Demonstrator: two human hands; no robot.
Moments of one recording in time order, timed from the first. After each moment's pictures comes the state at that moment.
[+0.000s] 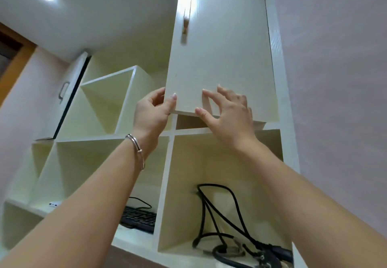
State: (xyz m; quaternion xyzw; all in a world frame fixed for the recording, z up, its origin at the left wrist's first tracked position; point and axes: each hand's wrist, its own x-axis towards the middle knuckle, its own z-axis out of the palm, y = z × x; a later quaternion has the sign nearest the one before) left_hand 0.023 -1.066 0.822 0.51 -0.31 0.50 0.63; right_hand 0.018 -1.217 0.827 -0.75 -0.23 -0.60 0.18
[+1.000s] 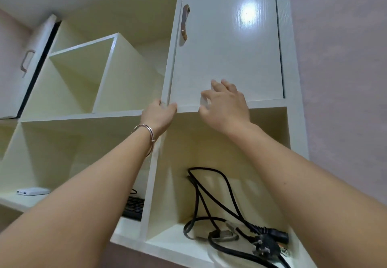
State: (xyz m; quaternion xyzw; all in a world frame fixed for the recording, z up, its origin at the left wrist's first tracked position) left_hand 0.129 -1.070 0.819 0.71 -0.12 0.46 0.52; right_hand 0.060 -1.215 0.829 -0.82 -0.14 -0.55 0.03
